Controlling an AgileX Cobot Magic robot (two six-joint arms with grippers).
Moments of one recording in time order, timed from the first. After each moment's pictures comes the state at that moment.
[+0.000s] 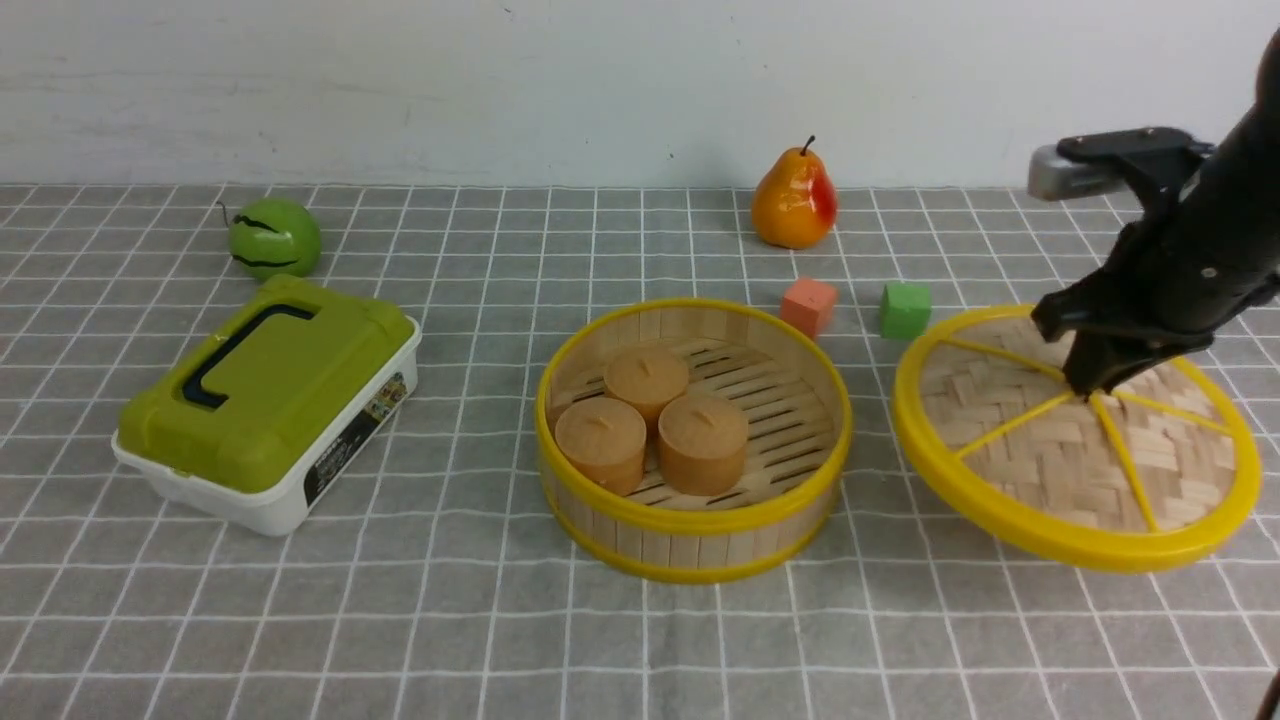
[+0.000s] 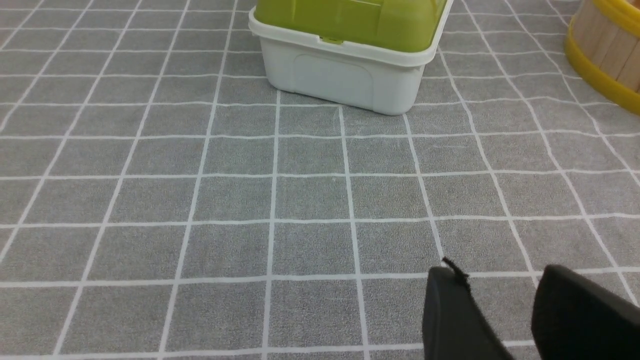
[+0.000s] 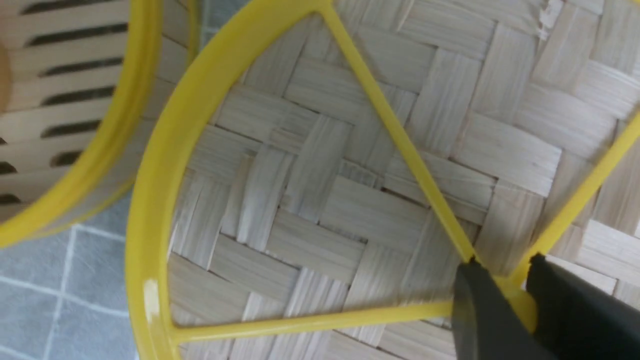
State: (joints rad) right arm 0.05 1.84 -1.55 0.18 1.02 -0.20; left arm -0.05 -0.01 0.03 0.01 0.39 -0.08
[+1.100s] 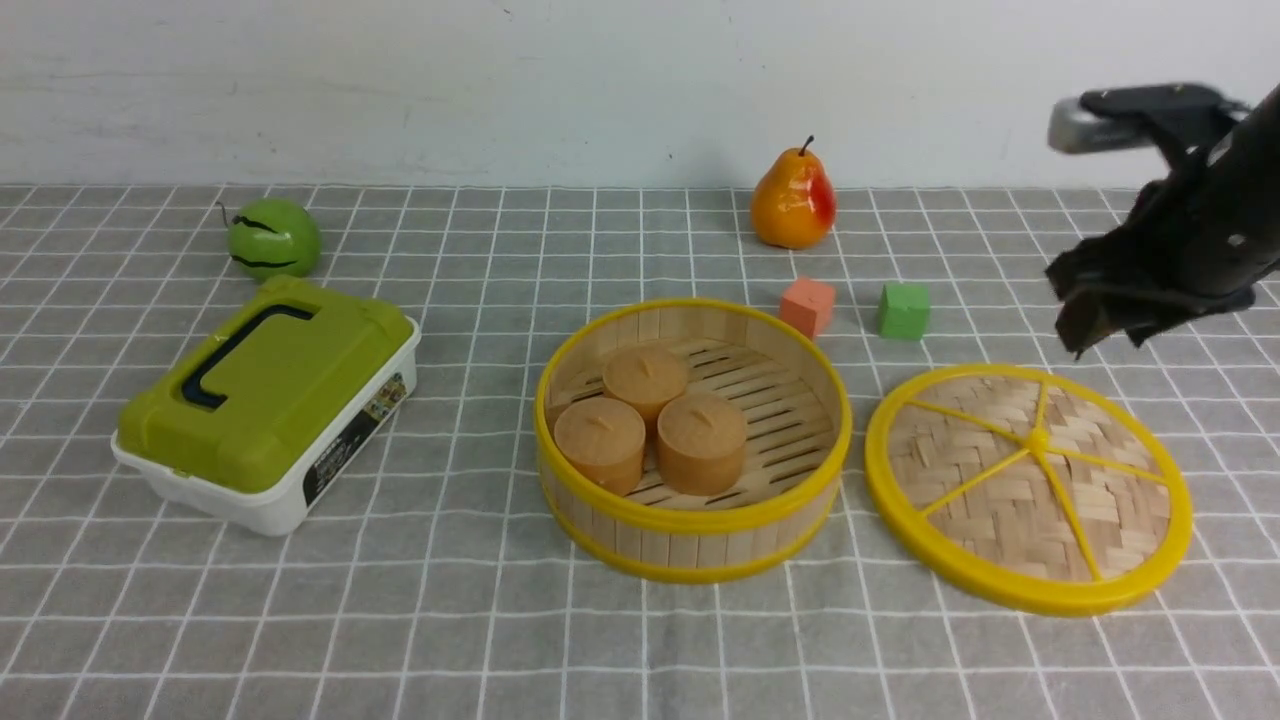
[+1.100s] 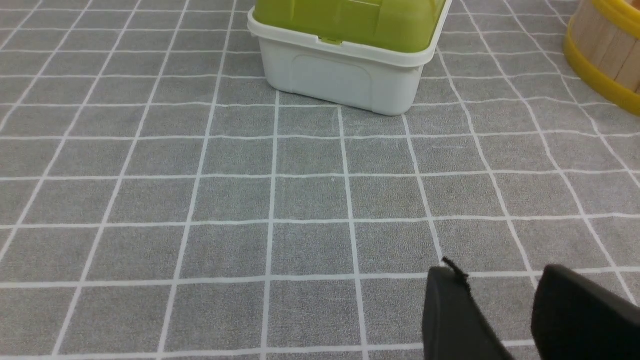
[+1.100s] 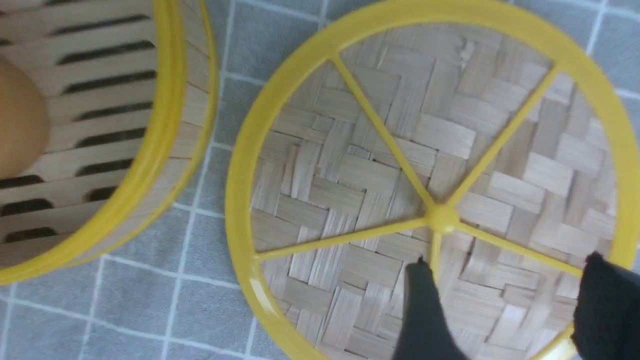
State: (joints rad) right arm 0.05 1.69 -1.53 0.18 0.99 -0.17; left arm -0.05 -0.01 0.03 0.01 0.39 -0.08
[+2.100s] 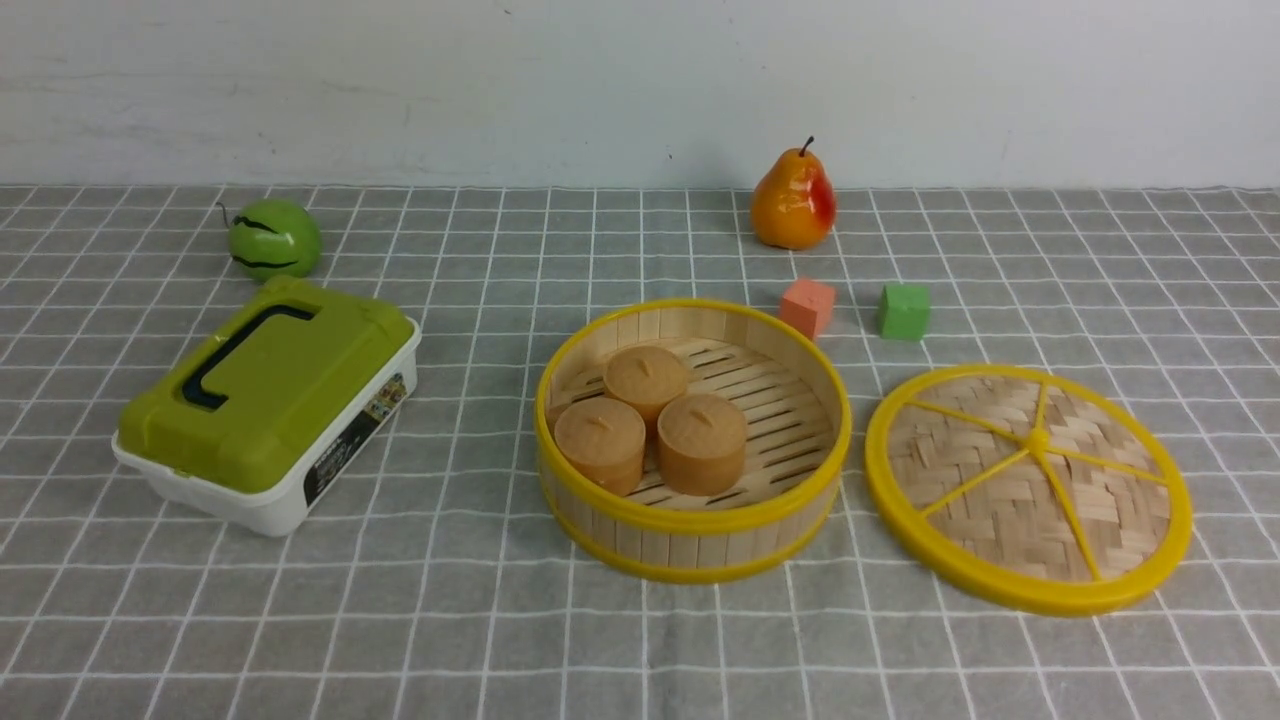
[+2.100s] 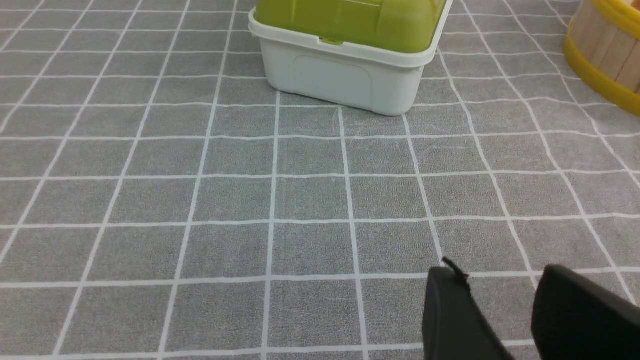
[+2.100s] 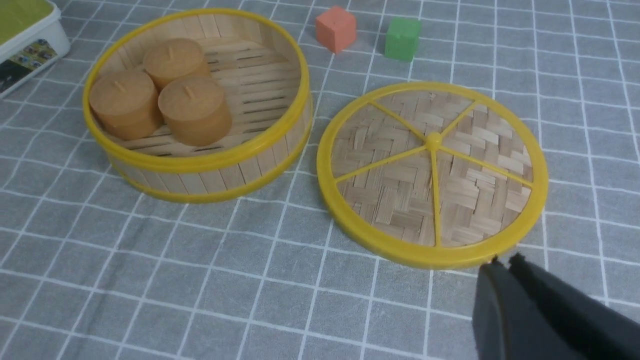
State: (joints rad) right arm 0.05 0.59 -0.77 0.26 0.84 -0.17; left arm -0.05 -0.01 0.03 0.01 0.39 -0.08
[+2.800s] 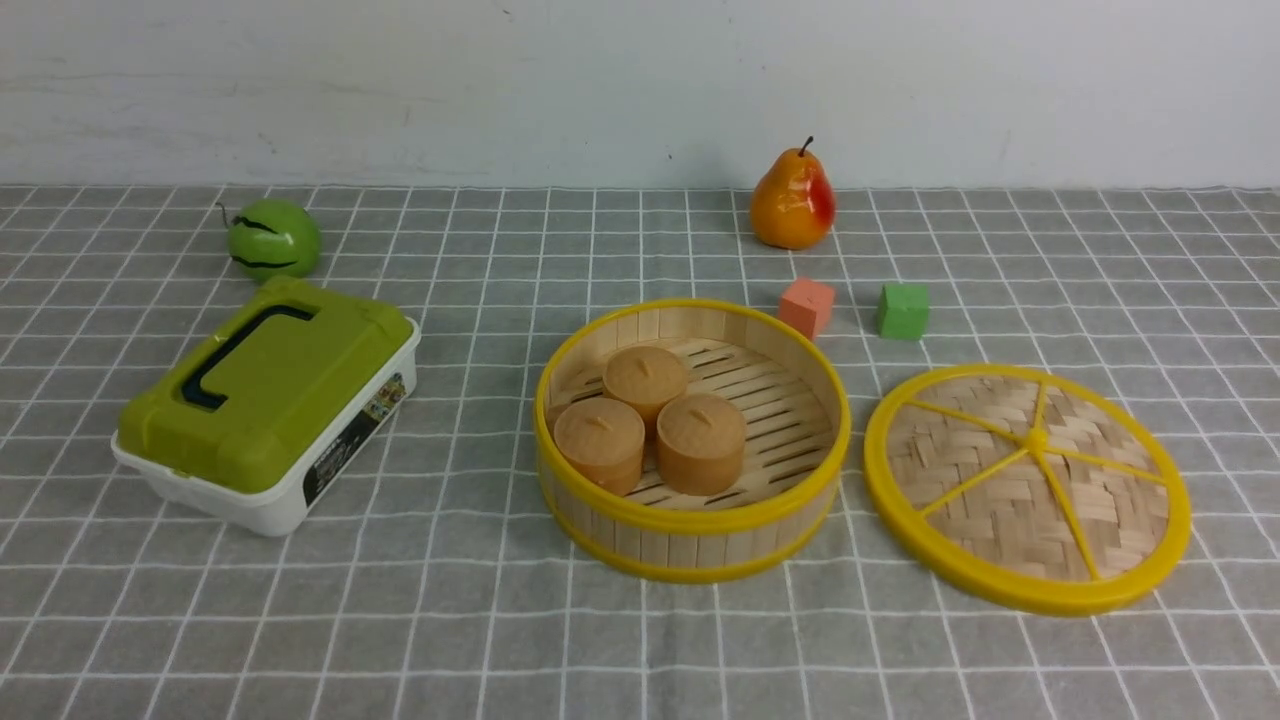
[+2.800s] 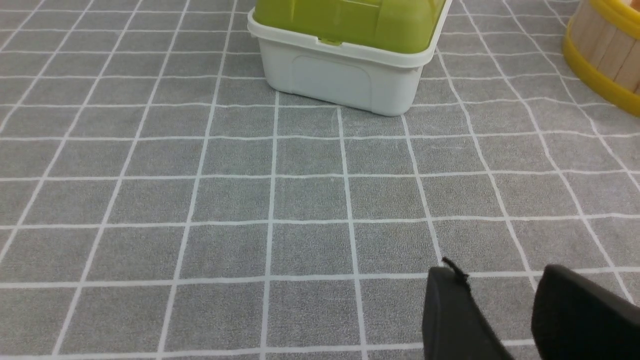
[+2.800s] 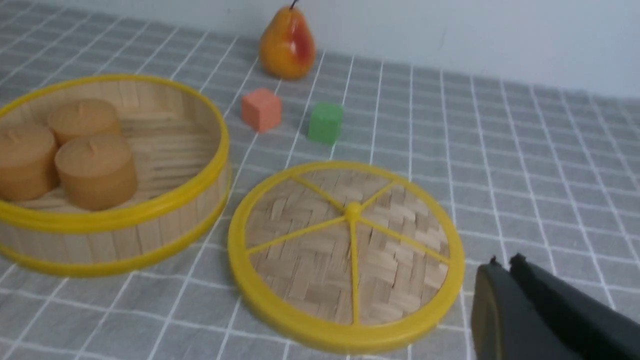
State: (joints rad) right arm 0.05 0.31 -0.32 0.11 0.30 -0.15; left arm -0.05 -0.01 0.03 0.01 0.39 -0.08
